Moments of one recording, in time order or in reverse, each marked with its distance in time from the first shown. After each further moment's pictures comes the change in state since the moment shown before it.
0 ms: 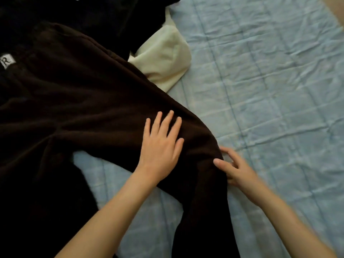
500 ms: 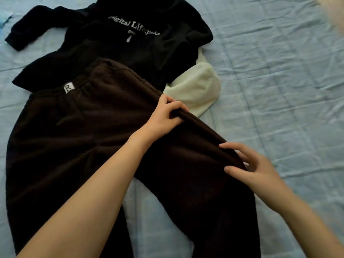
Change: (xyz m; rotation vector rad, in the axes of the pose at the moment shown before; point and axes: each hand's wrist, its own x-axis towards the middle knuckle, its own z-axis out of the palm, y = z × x) left_hand 0.099 -0.097 -0.070 -0.582 0.097 -0.001; right_hand 0.009 -0.081 0.040 -0.150 -0.102 -0.374
